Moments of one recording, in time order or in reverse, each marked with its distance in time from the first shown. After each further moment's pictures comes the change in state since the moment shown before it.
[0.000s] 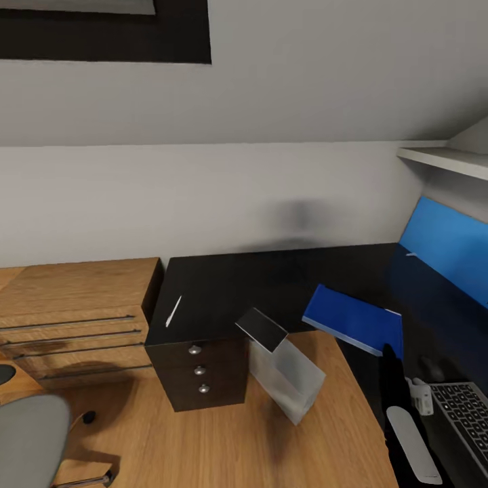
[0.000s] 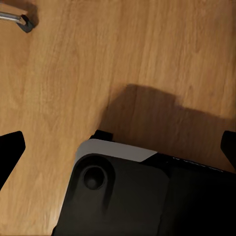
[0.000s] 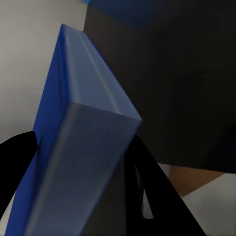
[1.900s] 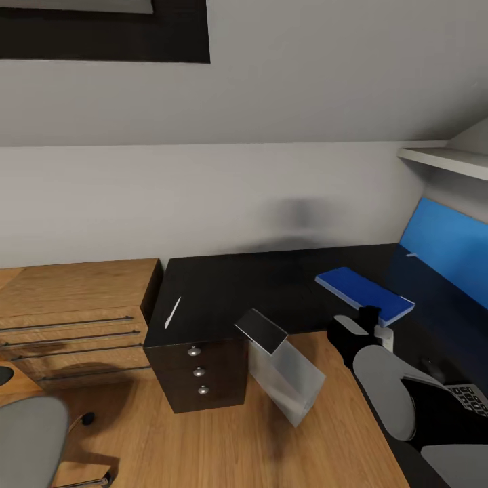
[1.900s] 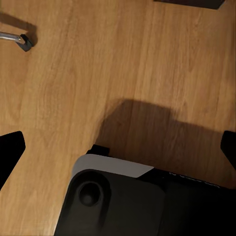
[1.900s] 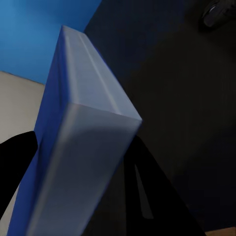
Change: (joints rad) left arm 0.000 -0.002 -0.015 0.001 0.001 -0.072 -0.001; right arm -0.769 0.019 -0.001 1.006 -0.082 -0.614 0.014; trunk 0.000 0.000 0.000
